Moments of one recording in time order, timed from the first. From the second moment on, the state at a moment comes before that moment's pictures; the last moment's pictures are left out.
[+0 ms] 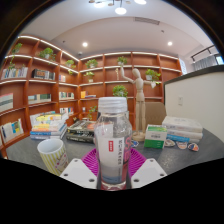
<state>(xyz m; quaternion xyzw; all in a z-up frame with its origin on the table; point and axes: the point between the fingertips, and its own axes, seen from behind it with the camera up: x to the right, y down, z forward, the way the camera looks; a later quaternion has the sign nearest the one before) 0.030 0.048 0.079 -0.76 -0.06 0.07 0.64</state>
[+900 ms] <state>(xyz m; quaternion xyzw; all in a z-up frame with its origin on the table) 0.020 -0.128 0.126 -0.77 0.00 -0.02 0.64</state>
